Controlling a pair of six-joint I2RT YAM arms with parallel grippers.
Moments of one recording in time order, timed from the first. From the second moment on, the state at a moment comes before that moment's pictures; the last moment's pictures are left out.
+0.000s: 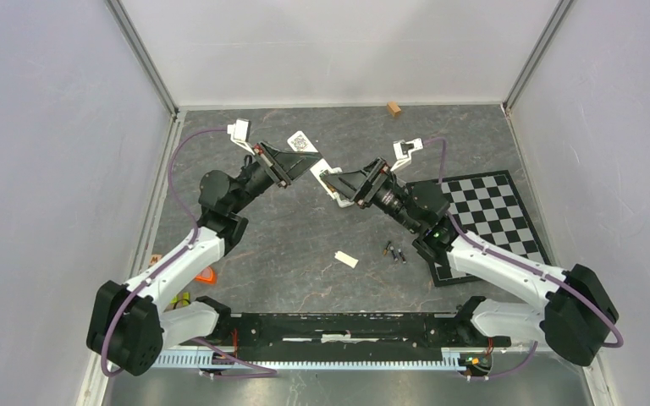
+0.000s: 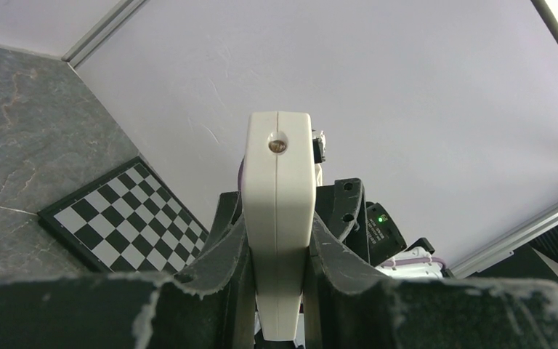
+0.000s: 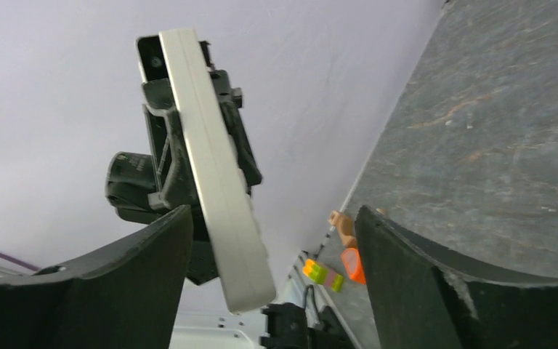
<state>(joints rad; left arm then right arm) -0.44 1.14 0.69 0.86 0.50 -1.18 0.78 1.19 0.71 0.65 -0.09 1.11</state>
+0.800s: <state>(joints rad) -0.41 0.96 0.60 0.46 0.53 -0.85 0.68 1.12 0.89 -0.36 0.15 0.47</state>
